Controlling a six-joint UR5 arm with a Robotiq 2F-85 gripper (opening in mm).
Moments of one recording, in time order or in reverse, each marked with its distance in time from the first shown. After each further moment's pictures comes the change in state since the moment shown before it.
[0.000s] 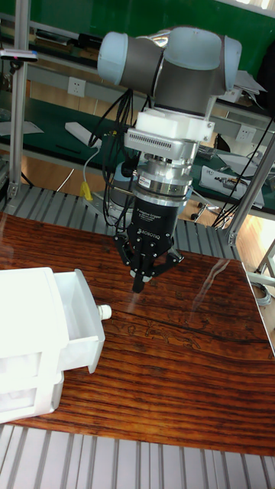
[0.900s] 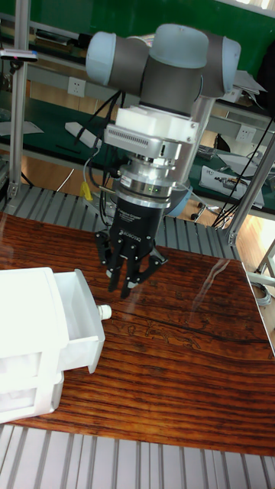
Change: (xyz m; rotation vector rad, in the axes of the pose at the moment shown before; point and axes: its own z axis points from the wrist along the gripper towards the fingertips) arm -0.036 -0.030 0.006 0.041 -0.032 0.076
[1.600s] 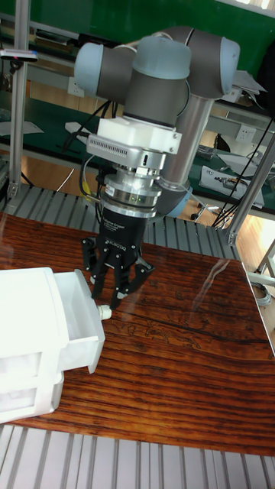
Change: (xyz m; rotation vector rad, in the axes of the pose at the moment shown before) arm -0.013 -0.002 0.016 -0.030 -0.019 0.043
